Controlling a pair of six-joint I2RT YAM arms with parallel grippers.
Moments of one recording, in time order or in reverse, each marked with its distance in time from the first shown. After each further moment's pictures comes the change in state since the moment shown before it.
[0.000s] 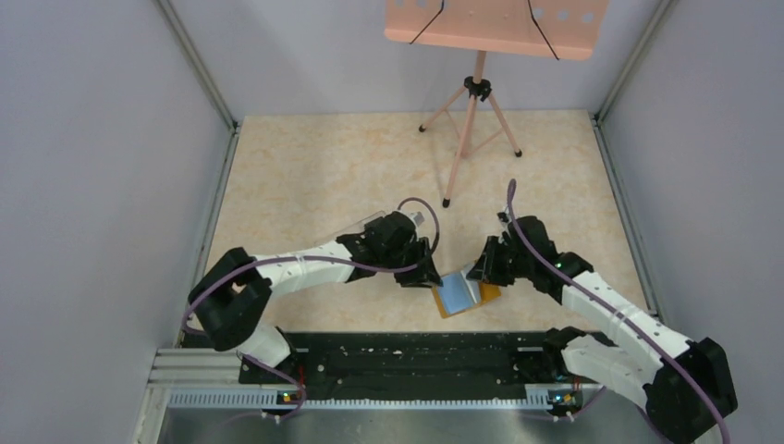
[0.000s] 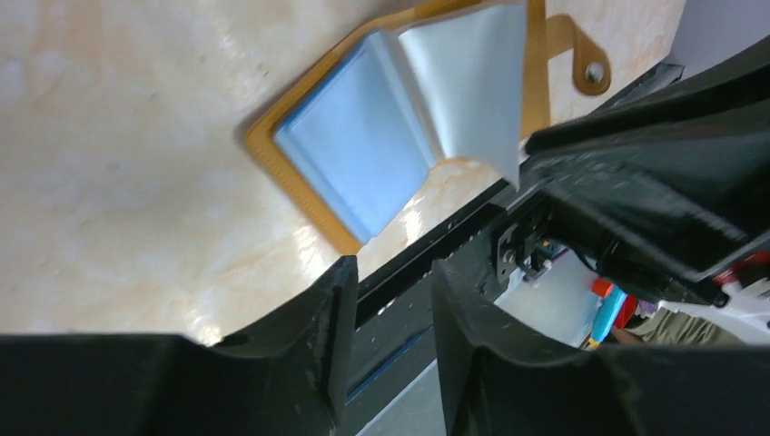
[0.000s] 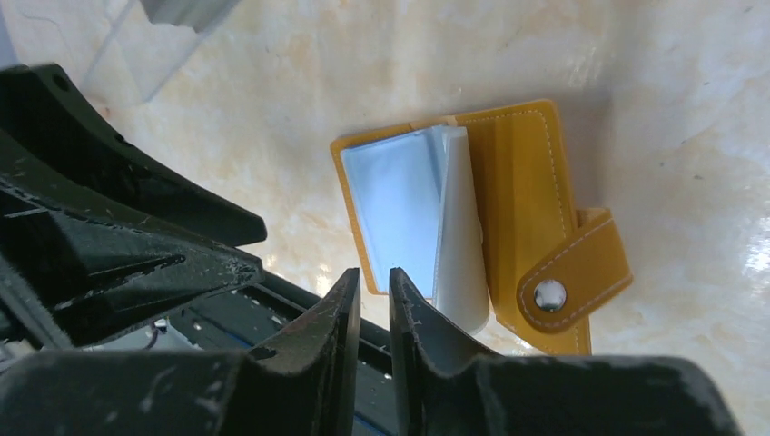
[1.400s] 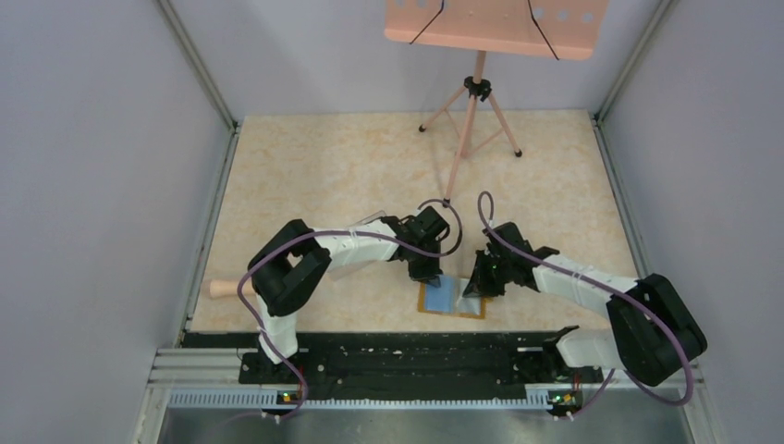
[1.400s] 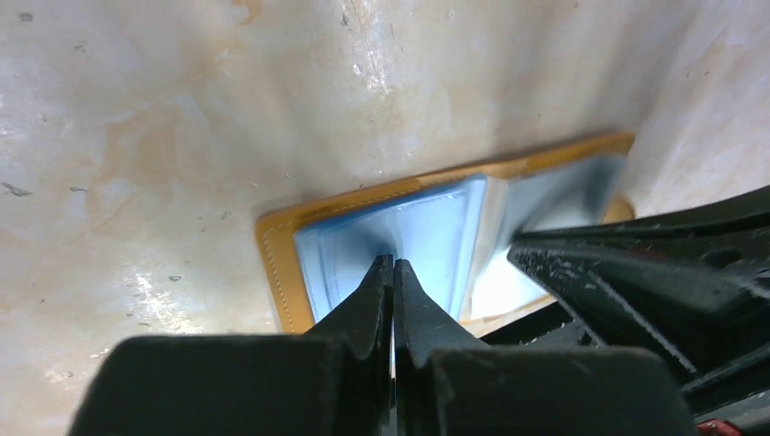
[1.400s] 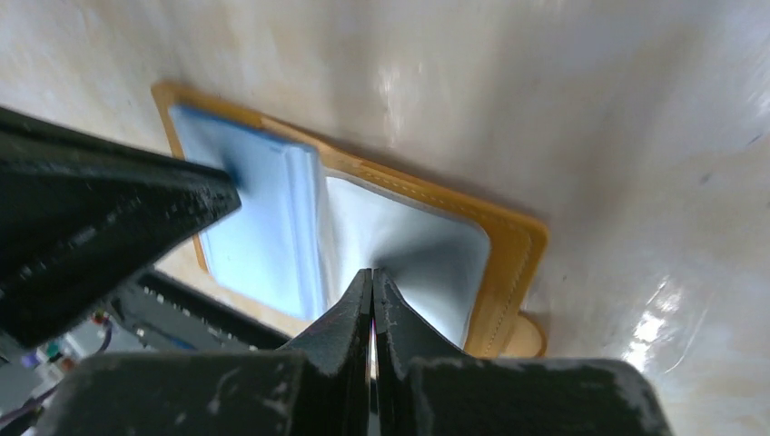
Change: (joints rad) left arm -0.029 0.405 0.365 -0.277 -0.127 0.058; right arm 0.031 0.391 -0.042 0.148 -0.003 0.006
